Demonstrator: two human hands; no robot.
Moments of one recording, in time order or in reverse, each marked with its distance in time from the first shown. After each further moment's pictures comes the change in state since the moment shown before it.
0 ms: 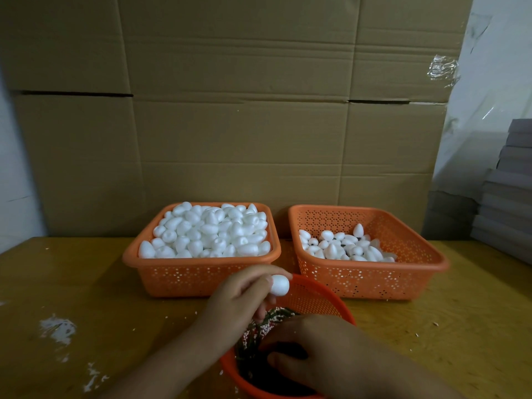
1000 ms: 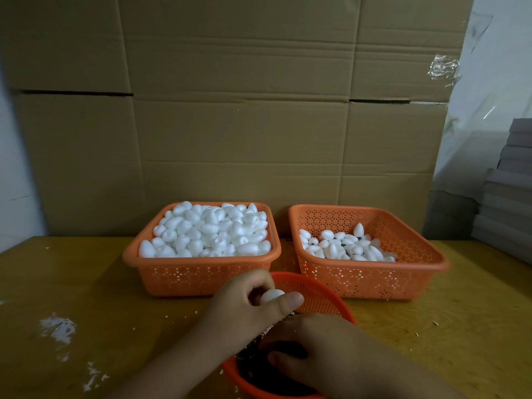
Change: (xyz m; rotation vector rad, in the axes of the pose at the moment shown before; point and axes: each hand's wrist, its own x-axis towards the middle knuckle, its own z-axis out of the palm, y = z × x) left_hand -0.001 -0.007 0.002 0.215 0.028 0.089; right_hand -0.001 -0.002 -0.001 0.006 -0.034 0.048
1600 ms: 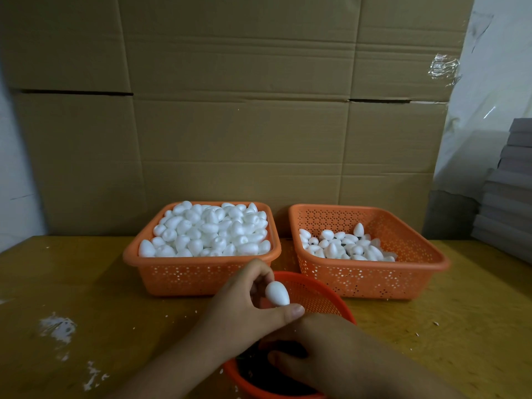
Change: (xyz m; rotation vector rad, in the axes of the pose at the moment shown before) left_hand -0.001 -0.007 0.001 0.080 0.007 -0.033; right_hand 0.000 0.003 0.004 0.015 0.026 -0.018
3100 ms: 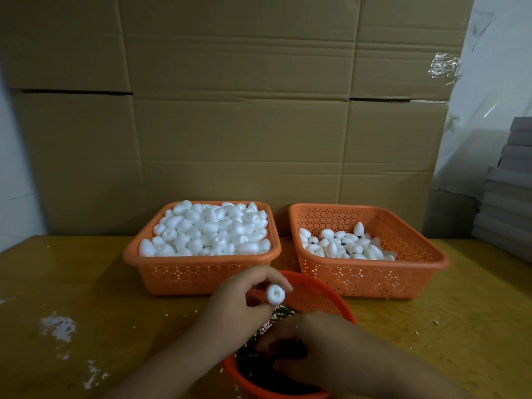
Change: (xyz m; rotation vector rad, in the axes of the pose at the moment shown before) left_hand 0.001 0.001 -0.005 -0.073 -0.036 0.086; right_hand 0.003 -0.002 -0.008 0.079 -0.062 0.057
